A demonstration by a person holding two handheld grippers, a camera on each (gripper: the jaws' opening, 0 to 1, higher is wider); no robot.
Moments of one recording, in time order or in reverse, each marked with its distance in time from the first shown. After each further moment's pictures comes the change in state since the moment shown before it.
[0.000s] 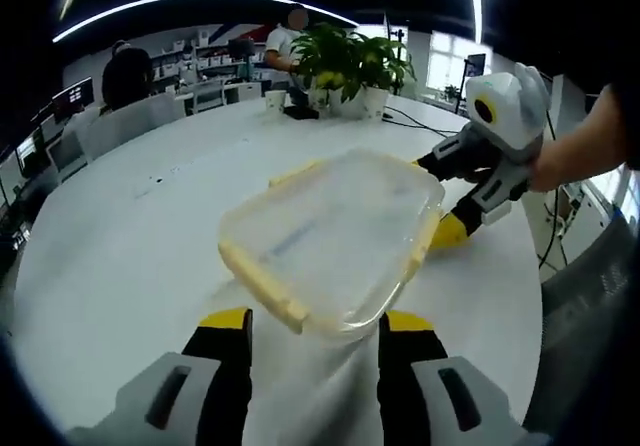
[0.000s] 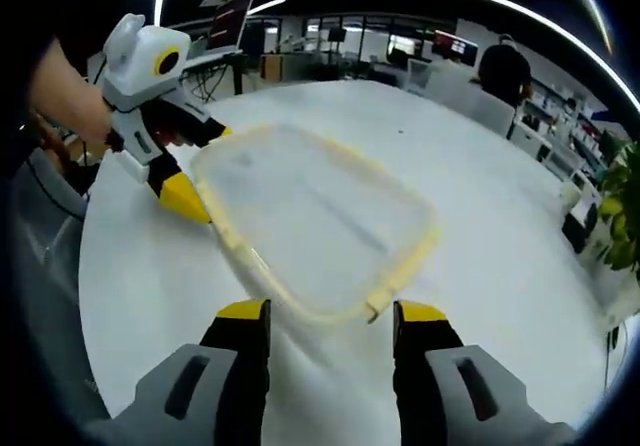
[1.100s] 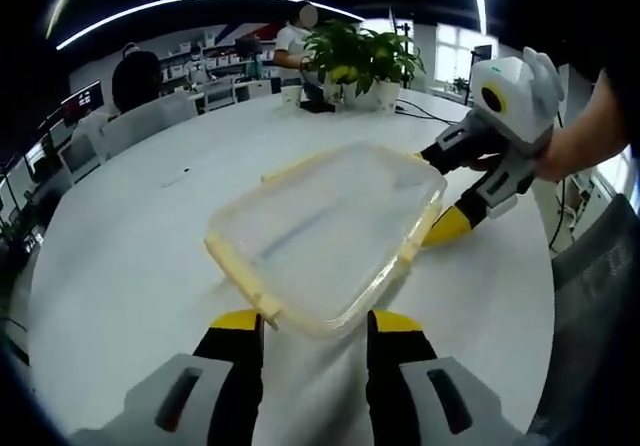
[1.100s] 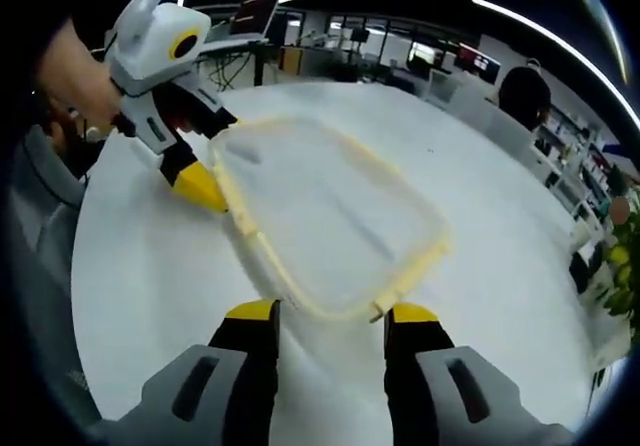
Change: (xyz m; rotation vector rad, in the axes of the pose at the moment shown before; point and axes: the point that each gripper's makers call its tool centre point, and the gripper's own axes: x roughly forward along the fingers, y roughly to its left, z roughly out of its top) left arm -0.027 0.037 -0.027 0.016 0.029 0.070; right arm 0.028 0.032 0.031 -0.109 0.011 0.010
